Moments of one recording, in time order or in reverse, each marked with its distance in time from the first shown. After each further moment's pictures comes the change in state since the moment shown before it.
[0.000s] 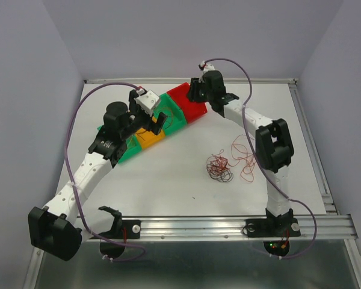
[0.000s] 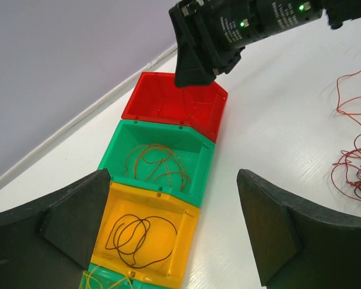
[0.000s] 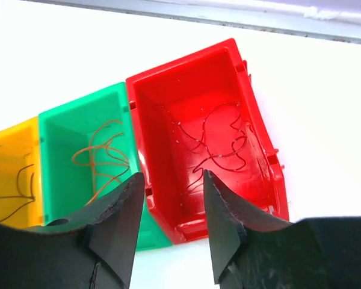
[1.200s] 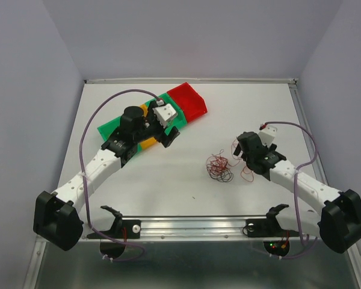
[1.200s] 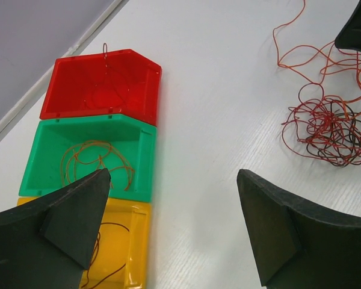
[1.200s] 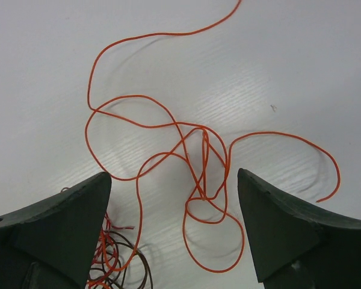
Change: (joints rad) left arm -0.094 0.088 -0.048 -0.016 0.111 0.064; right arm 0.048 -1.021 -1.124 -0.336 0.728 0.441
